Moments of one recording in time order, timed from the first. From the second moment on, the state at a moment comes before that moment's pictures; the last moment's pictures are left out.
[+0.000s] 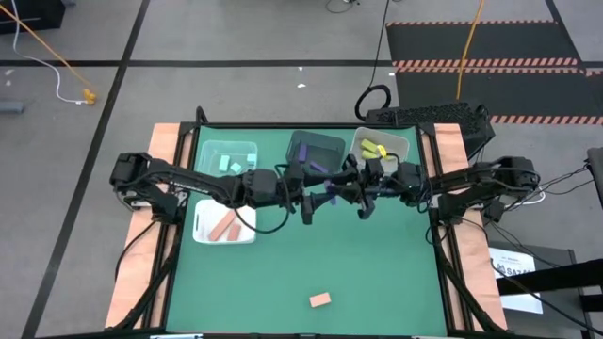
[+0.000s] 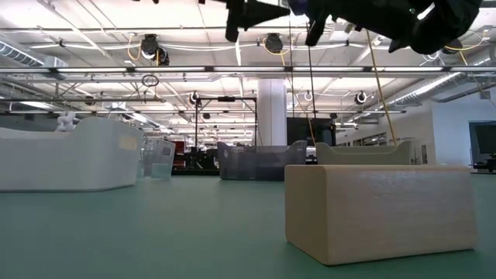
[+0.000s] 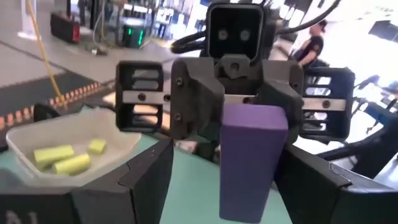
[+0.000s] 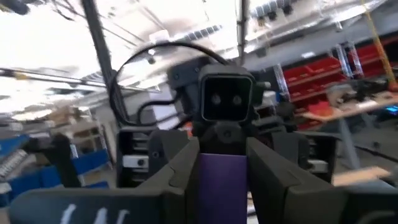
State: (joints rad) left arm -0.07 1.62 1.11 0.47 -0.24 -0.33; right arm -0.05 1.33 0.52 1.19 -0.16 0.39
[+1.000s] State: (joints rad) left arm 0.09 1.62 1.11 0.41 0.09 -0.43; right arm -0.15 1.25 0.52 0.89 -0.18 0.37
